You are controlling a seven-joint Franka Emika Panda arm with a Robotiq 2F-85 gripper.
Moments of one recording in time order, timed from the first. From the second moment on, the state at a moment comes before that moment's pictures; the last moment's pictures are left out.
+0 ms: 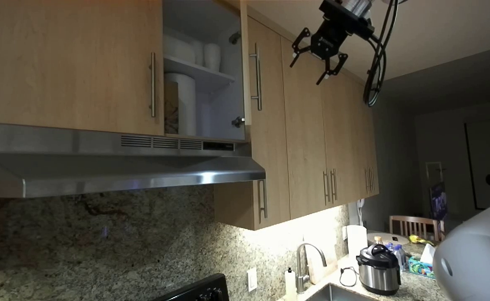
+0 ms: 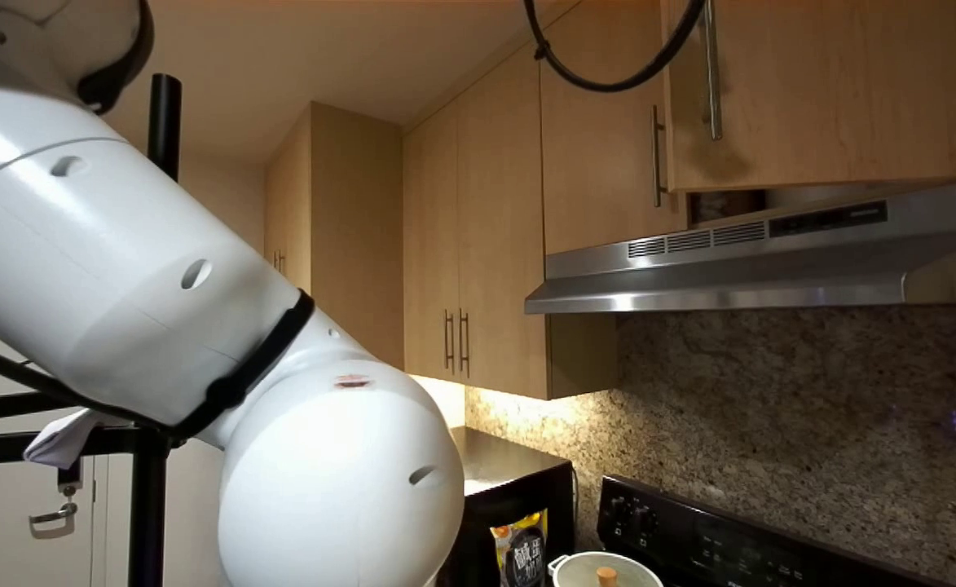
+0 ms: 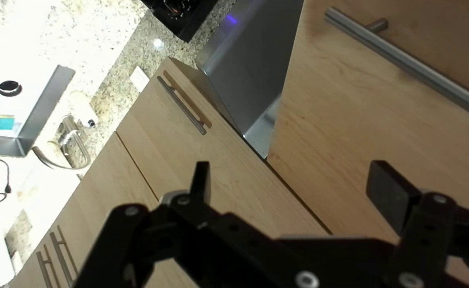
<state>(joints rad) -0.25 -0.83 -0.16 -1.97 0.20 1.94 0.52</state>
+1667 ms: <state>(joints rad) -0.21 -0.54 0.00 -1.87 0.23 2.03 0.68</state>
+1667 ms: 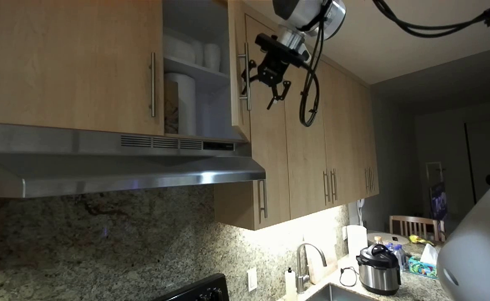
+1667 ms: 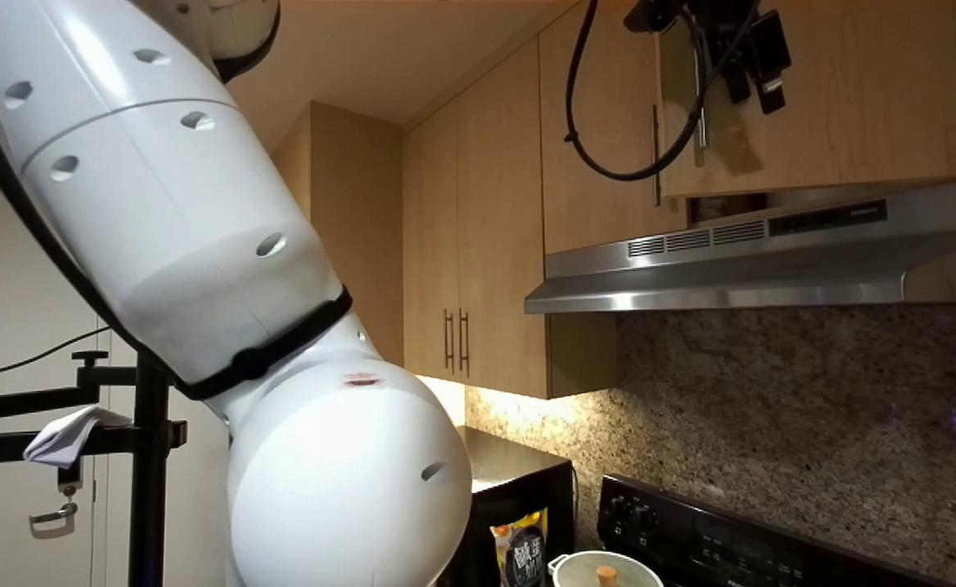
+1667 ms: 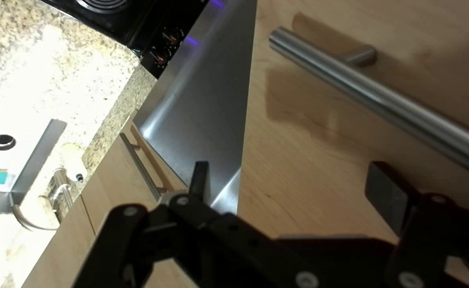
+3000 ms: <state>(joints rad) -0.14 -0.45 -0.02 -1.83 0.28 2.00 0.72</state>
